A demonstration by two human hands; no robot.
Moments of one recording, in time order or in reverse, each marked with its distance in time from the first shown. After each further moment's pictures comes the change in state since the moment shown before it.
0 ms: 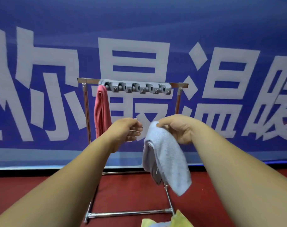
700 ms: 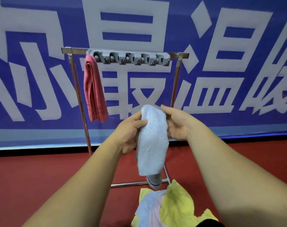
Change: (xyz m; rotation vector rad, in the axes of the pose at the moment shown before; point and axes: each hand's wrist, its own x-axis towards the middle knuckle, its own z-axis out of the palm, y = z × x) left_hand -0.025 -0.063 0.050 -0.324 -0.225 -0.068; right_hand 0.037 0.081 0.001 0.308 0.043 0.039
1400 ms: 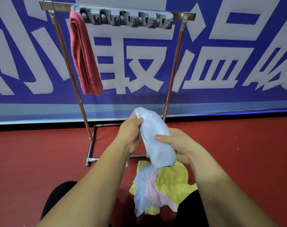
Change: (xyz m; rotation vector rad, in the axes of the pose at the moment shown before) left_hand 0.009 -0.109 -0.001 -0.228 0.334 -0.170; right_hand -0.012 0.159 -0.031 -0.021 -0.081 -0.001
